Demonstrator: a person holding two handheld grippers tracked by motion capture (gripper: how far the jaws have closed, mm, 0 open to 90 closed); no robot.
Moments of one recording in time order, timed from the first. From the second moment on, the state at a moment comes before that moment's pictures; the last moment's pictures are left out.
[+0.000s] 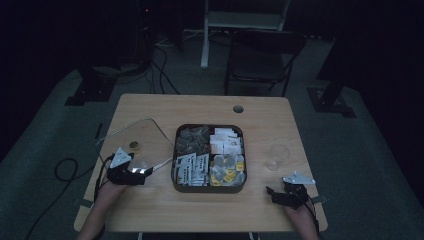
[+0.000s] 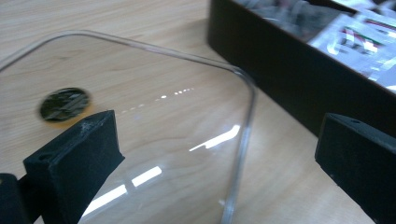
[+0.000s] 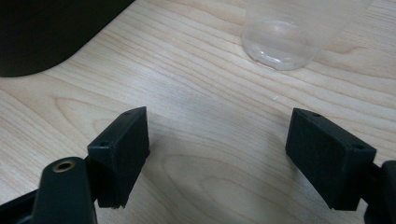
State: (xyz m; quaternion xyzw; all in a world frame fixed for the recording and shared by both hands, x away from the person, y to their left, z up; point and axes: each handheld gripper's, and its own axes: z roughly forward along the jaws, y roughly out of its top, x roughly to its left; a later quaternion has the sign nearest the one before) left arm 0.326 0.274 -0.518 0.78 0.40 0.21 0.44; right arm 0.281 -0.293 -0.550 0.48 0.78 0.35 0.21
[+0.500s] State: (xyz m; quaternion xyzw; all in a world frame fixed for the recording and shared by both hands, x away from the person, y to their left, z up) left arm 0.304 0.243 -0.527 0.82 0.33 0.16 0.43; right arm 0.281 -0.293 -0.550 0.48 0.78 0.35 0.21
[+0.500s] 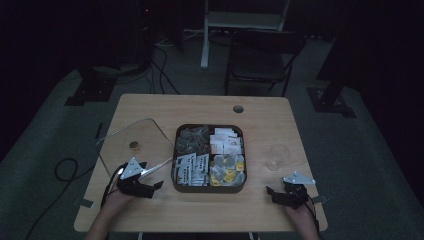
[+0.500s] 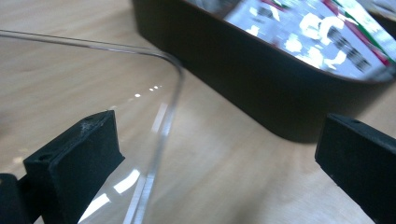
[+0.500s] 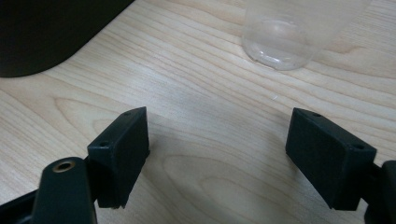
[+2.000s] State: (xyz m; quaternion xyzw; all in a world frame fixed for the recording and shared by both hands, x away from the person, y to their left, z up) left arm 0.286 0.204 -0.547 0.88 0.31 0.13 0.34; right arm 0.283 -0.289 -0.551 0.46 0.79 0.34 0.20
